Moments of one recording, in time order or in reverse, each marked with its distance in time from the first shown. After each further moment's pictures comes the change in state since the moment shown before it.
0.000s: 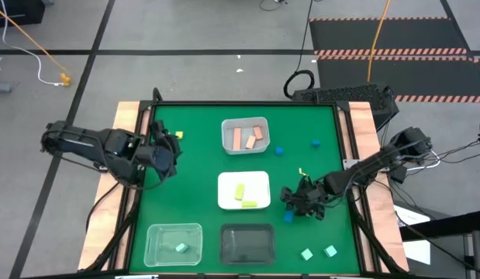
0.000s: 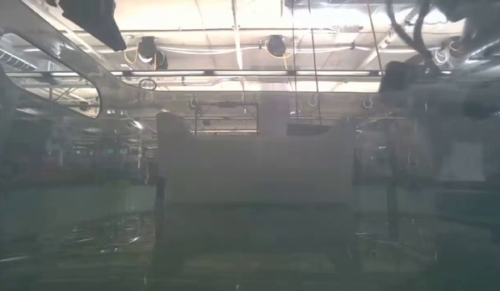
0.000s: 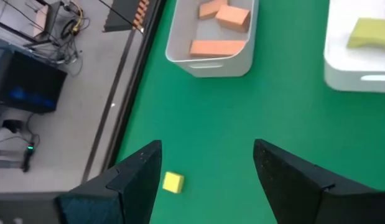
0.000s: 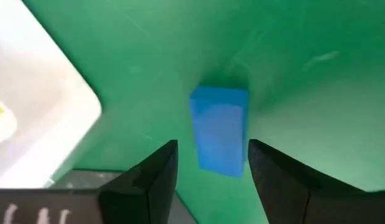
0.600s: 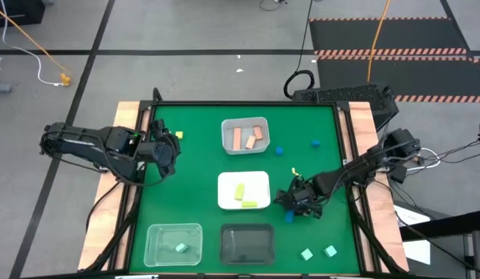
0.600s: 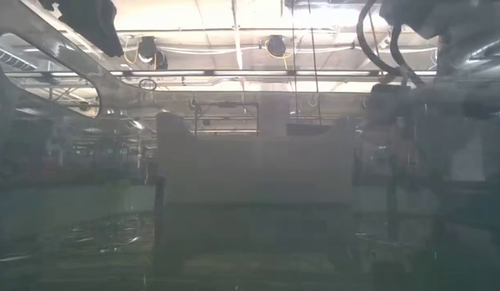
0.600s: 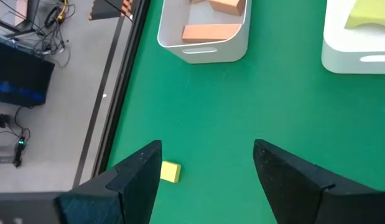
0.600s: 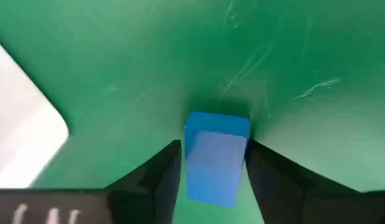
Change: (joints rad) left arm 0.062 -0.003 0.000 -0.023 0.076 0.045; right arm -0.027 0.158 0.103 -0.102 -0.044 -0.103
